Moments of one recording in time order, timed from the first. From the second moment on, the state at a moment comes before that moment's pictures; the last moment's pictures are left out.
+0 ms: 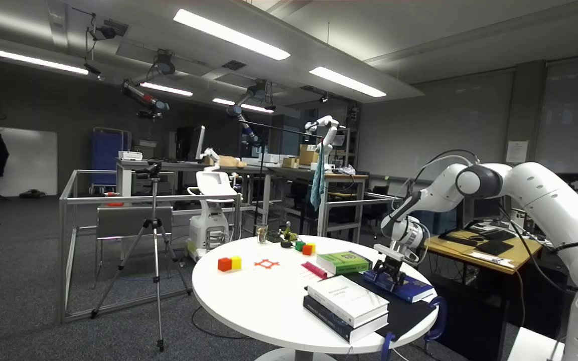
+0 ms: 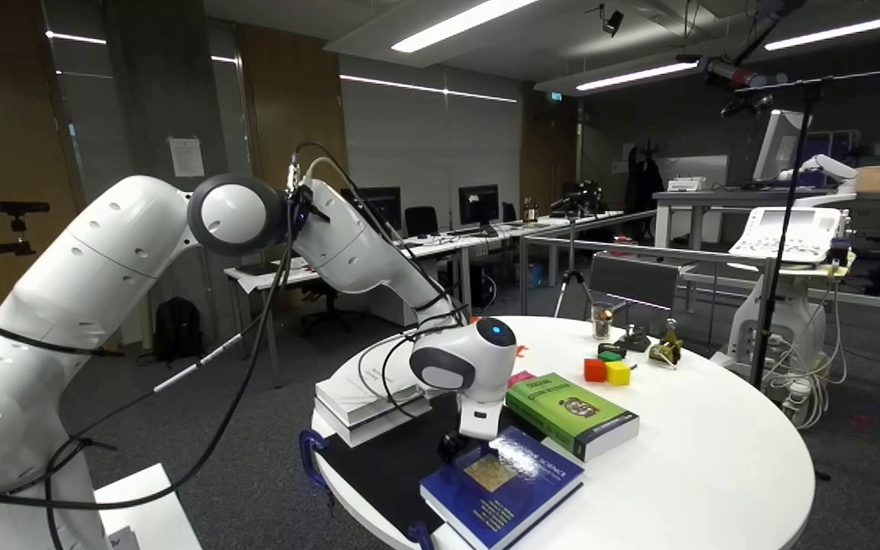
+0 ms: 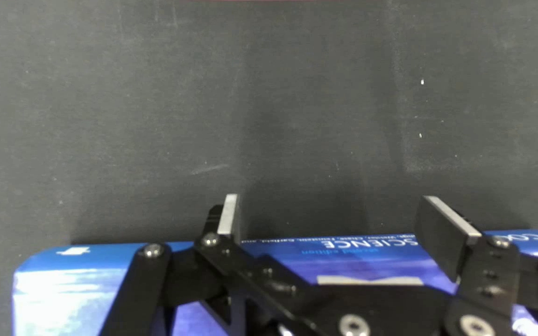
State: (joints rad) arm -0.21 0.75 -0.15 -1.77 0.72 2.39 0.79
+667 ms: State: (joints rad) arm -0.24 0.75 -0.17 -1.75 0.71 2.39 0.73
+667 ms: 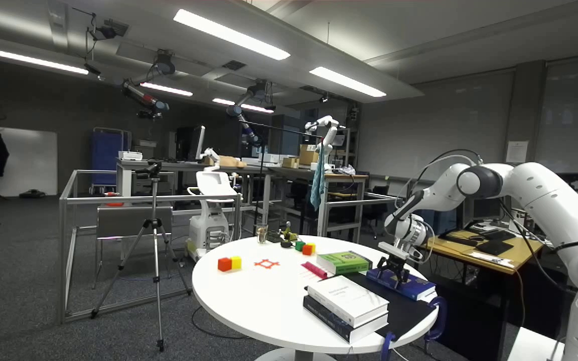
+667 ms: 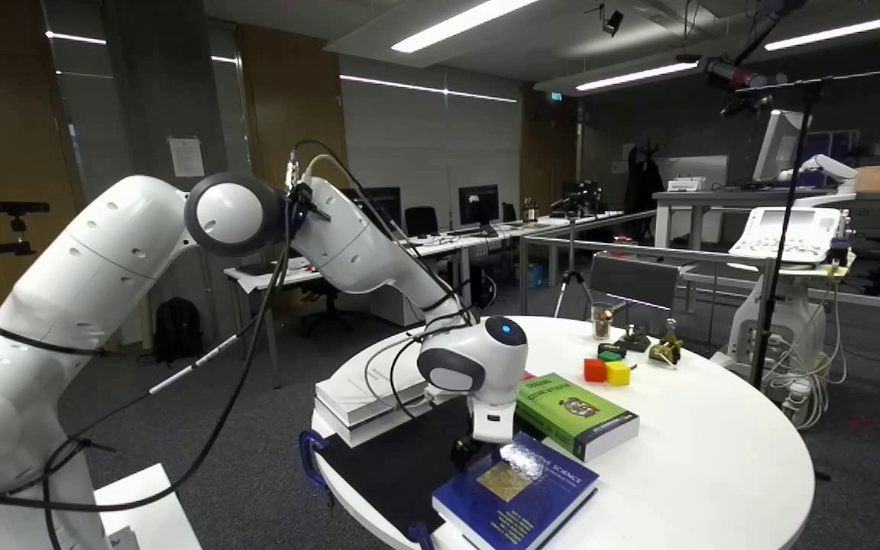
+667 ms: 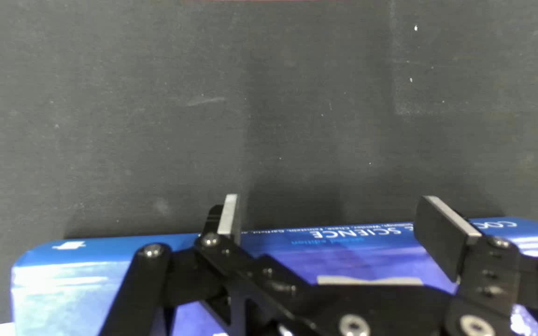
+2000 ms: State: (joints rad) arm -0.28 0.75 -0.17 -1.71 0.68 2.37 0.73
